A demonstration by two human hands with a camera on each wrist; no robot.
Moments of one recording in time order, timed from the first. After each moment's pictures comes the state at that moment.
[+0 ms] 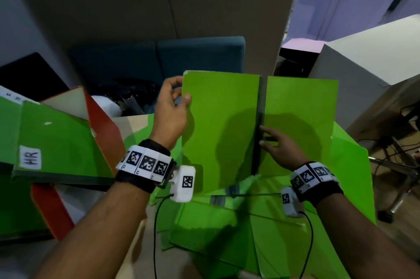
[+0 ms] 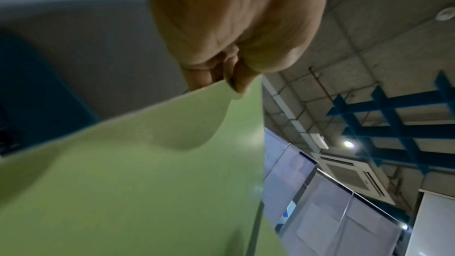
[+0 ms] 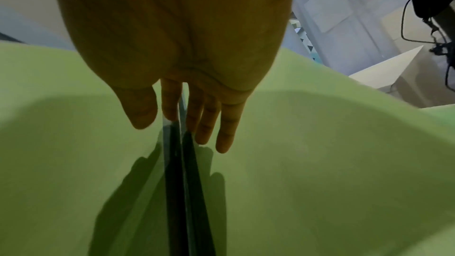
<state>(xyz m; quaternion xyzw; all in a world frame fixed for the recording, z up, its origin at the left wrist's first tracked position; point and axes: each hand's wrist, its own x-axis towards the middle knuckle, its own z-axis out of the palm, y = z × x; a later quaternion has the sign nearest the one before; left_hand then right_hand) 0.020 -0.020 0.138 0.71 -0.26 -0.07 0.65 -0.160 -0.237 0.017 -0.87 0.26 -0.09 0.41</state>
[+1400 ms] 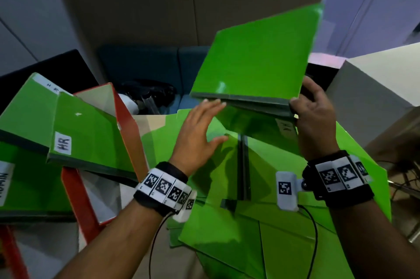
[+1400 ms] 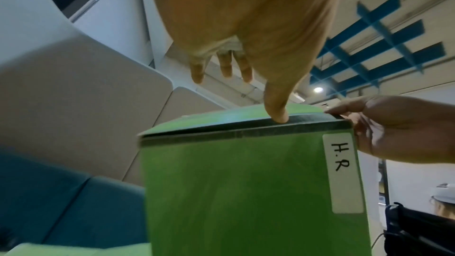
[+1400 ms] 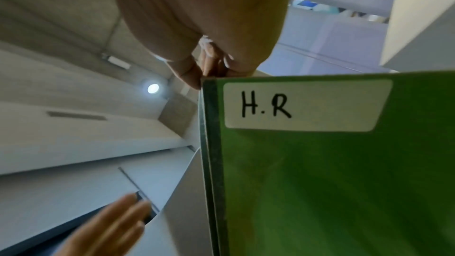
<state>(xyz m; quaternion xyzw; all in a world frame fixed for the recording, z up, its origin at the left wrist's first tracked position) -0.007 0.018 0.113 0.80 -0.46 0.08 0.38 -0.125 -0.196 0.144 -0.62 0.24 -0.39 0.64</state>
